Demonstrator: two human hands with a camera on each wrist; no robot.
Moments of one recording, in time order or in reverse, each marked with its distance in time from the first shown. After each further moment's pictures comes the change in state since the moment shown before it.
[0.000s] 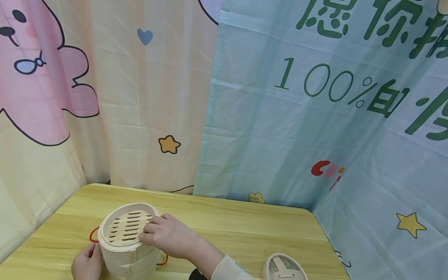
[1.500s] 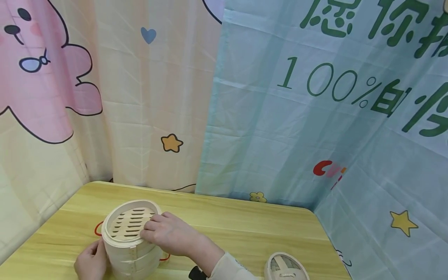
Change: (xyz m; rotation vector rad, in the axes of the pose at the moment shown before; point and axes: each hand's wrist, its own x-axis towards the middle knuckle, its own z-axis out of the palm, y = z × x) left_hand -0.006 0.004 0.004 -0.023 0.126 0.101; right_hand 0.006 0.000 0.001 -0.037 0.018 -0.008
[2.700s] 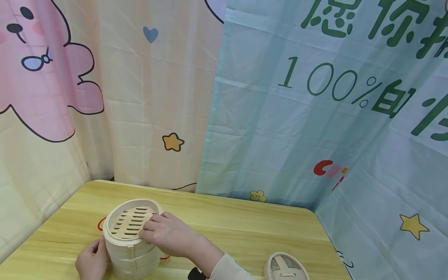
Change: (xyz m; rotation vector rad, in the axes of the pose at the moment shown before) left_hand 0.001 0.001 -0.005 0.022 -0.026 -0.025; right_hand 0.005 -0.009 -0.002 0.033 0.013 0.020
